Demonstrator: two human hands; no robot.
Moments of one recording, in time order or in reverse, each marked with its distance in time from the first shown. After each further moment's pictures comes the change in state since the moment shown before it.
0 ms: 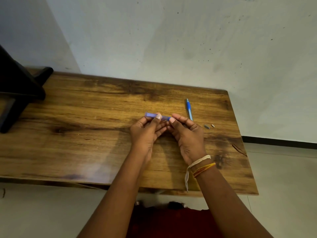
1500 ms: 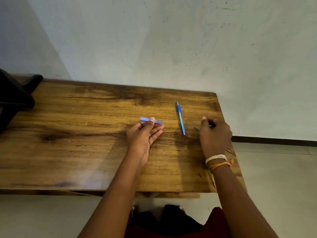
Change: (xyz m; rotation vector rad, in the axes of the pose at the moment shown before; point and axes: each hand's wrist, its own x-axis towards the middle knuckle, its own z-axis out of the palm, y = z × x) left_hand 0.004 -0.006 0.005 -0.002 0.000 -0.065; right_hand 0.008 -0.045 -0.052 -0.989 0.563 -0.422
